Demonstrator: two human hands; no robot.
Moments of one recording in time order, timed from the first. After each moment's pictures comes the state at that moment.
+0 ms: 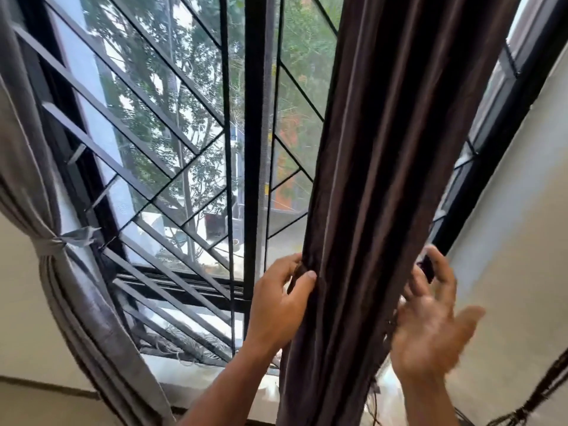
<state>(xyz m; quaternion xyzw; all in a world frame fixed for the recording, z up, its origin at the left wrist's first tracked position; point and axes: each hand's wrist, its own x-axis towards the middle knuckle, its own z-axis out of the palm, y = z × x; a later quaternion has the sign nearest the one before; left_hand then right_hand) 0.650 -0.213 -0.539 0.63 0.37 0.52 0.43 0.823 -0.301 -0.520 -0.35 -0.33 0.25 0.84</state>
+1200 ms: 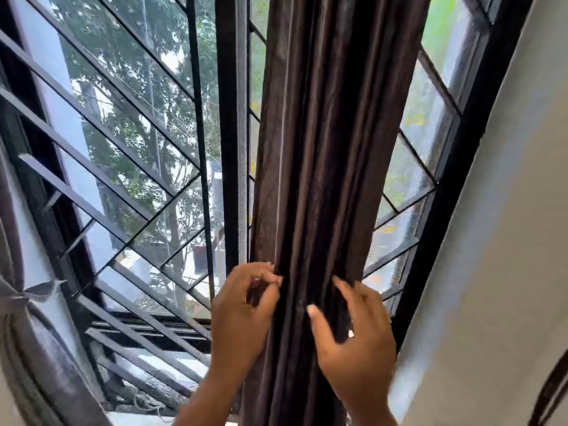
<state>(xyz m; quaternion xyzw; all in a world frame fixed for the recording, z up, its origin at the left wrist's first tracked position) 0.648 -0.186 -0.510 0.65 0.34 0.65 0.20 0.796 -0.274 -0.525 -0.63 -0.48 -0.18 0.59</state>
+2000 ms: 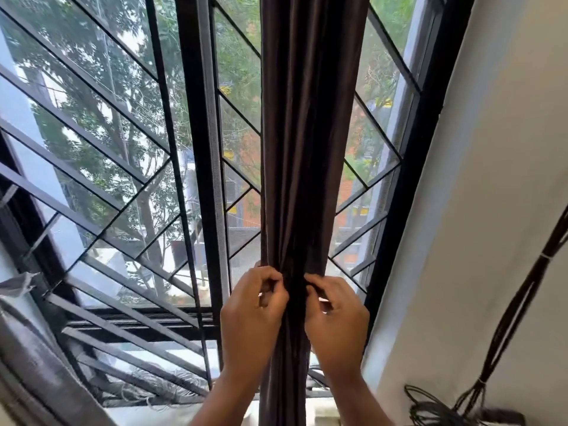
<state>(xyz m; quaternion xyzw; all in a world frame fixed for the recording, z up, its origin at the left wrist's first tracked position) 0.675 -0.237 -0.529 0.65 0.37 0.61 0.26 0.798 -0.278 -0.548 -0.62 -0.46 -0.10 0.63</state>
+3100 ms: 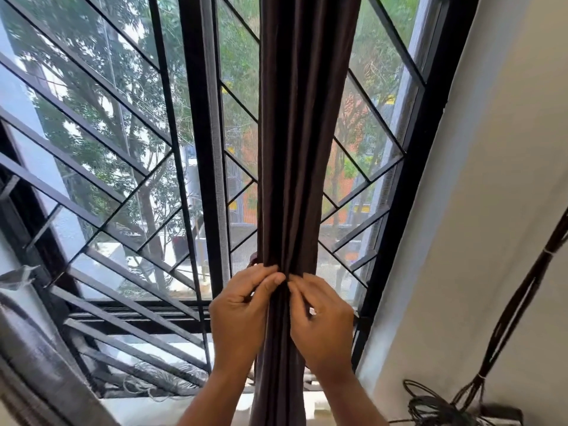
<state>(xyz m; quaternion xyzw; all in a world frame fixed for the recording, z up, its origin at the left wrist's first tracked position) 0.660 -0.229 -0.541 0.58 0.33 0.61 0.42 0.774 -0.282 -0.549 -0.60 -0.52 -0.11 0.60</state>
